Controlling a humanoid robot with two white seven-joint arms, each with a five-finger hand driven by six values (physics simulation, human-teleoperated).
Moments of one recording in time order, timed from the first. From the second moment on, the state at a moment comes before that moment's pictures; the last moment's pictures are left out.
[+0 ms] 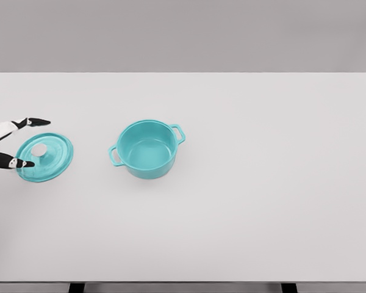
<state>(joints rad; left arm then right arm) -0.32 1.03 -0.56 -1.23 0.23 -0.61 -0.32 0.01 0.00 0.11 0.13 0.06 -0.28 0.38</state>
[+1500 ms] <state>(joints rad) -0.40 0.95 -0.64 -1.07 0.23 -0.61 -0.36 0.01 0.00 0.11 0.13 0.06 -0.28 0.38</state>
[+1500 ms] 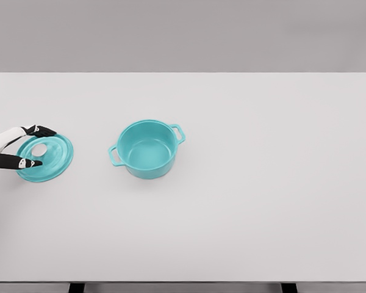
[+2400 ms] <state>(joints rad) -0.40 0.94 -0.65 -1.04 0.23 -0.61 -0.36 0.00 0.00 0.11 0.13 0.06 -0.28 0.38</state>
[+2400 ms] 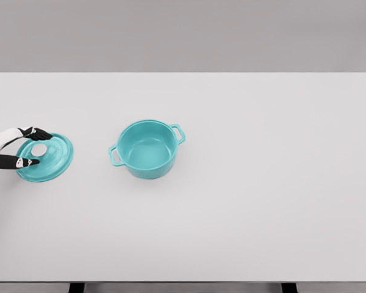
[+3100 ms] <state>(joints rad) -0.40 0.94 -0.66 -1.04 0.26 -0.61 -0.35 0.00 0.00 0.11 0.13 0.06 -0.28 0.38</state>
